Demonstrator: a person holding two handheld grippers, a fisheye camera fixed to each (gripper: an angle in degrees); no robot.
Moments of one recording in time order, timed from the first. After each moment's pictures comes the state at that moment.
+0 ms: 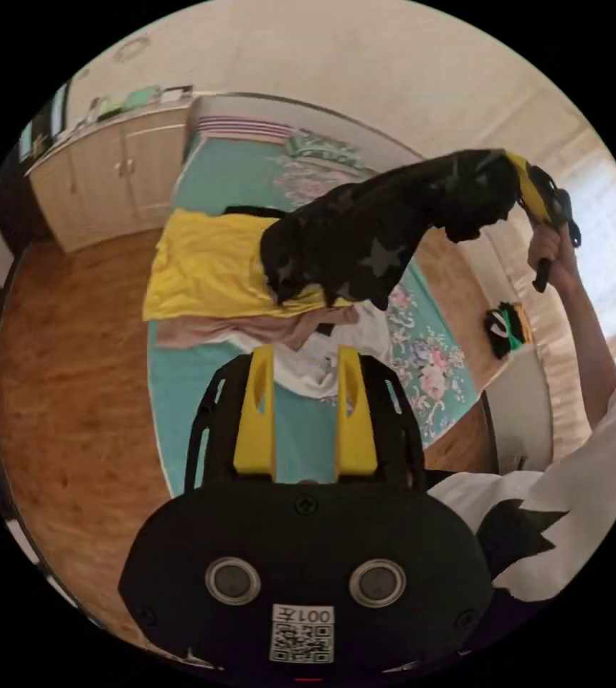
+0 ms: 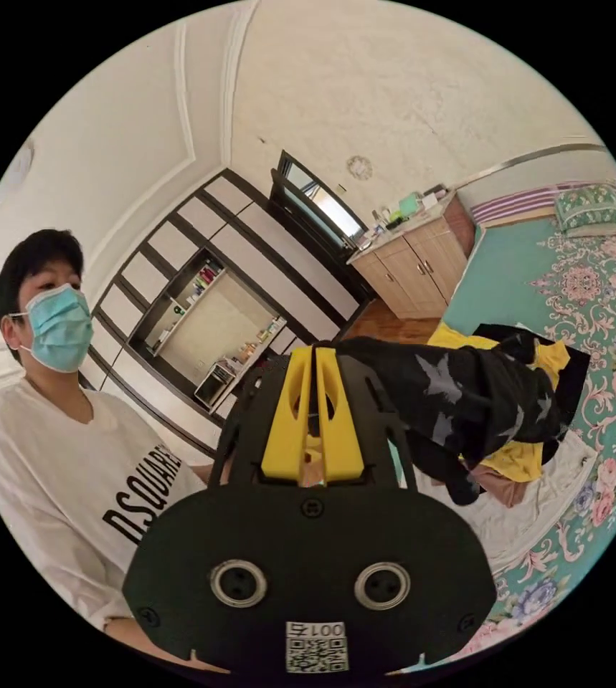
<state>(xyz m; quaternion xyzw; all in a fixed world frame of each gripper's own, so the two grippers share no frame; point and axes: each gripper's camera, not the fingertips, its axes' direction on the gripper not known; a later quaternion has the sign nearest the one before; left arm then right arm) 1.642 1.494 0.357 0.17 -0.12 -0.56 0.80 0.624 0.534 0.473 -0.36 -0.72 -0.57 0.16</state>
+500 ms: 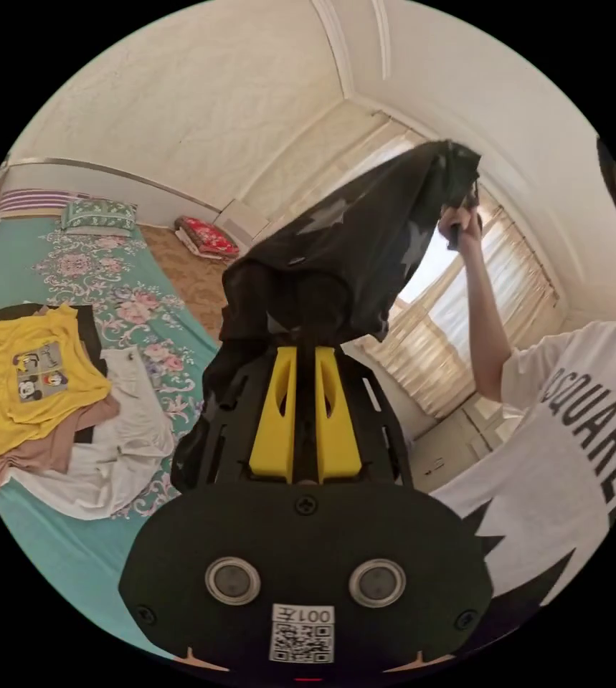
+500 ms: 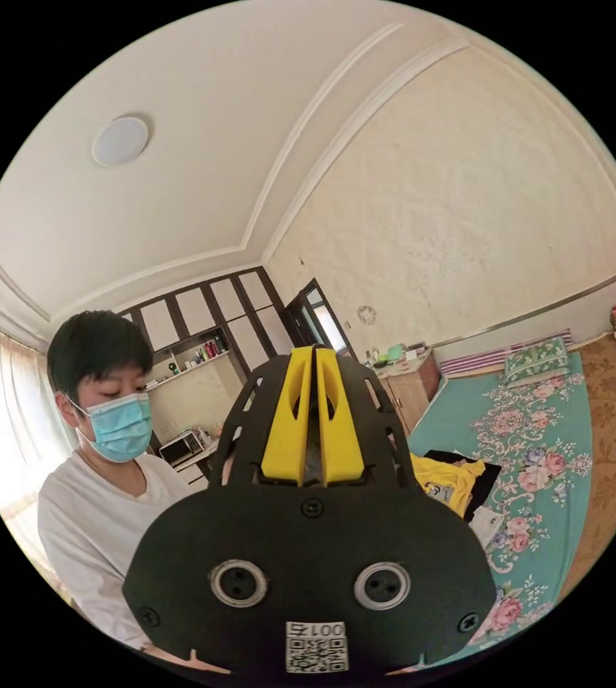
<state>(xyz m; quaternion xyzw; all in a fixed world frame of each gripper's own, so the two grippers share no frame) 1.708 1.317 0.314 0.44 0.08 -0.29 0.85 0.830 0.176 0.438 -0.18 -0.85 -0.44 0.21</state>
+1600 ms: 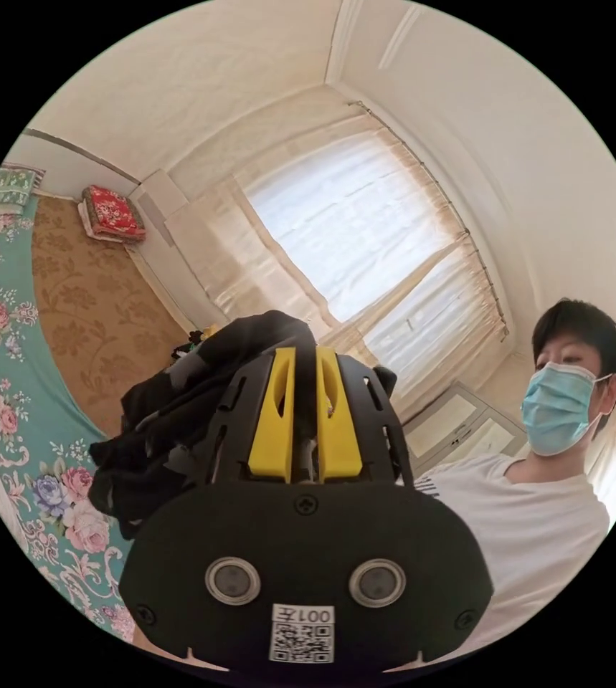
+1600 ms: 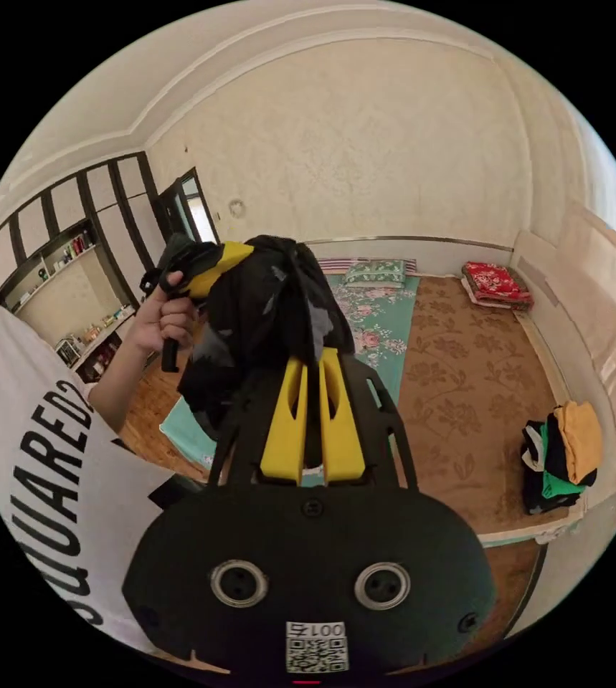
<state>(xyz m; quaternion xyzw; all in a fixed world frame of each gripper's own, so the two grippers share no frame) 1.729 0.742 0.339 0.47 0.23 -0.25 0.81 1.010 -0.075 0.600 -0.08 -0.64 -0.66 0.39</state>
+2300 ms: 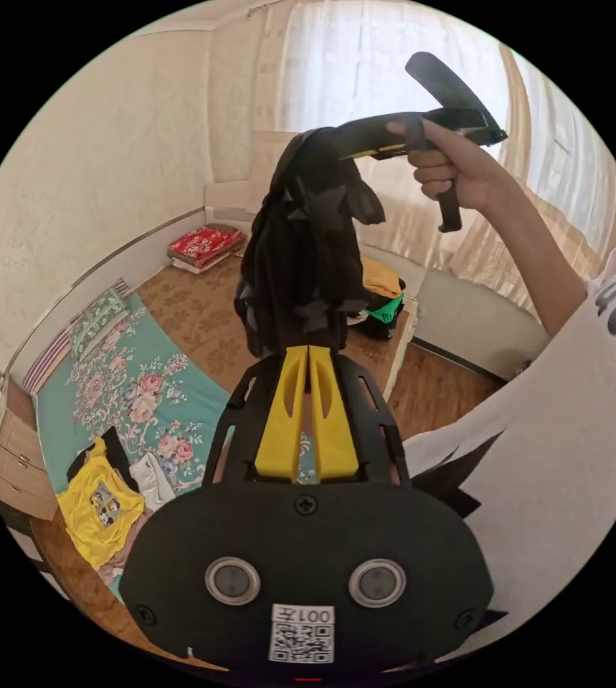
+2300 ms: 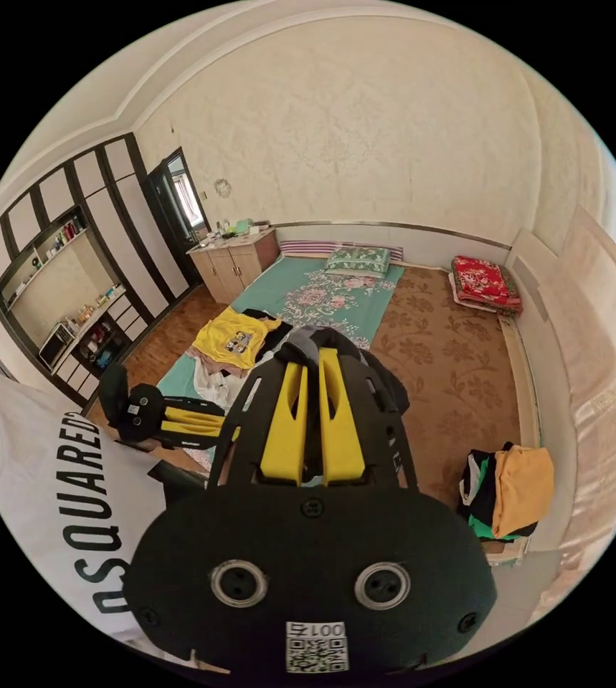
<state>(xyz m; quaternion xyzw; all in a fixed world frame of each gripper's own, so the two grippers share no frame) 1.843 0.375 0.495 0.22 -0.19 -0.21 0.93 0.861 -0.294 0.542 -0.07 -0.59 -0.72 0.37</state>
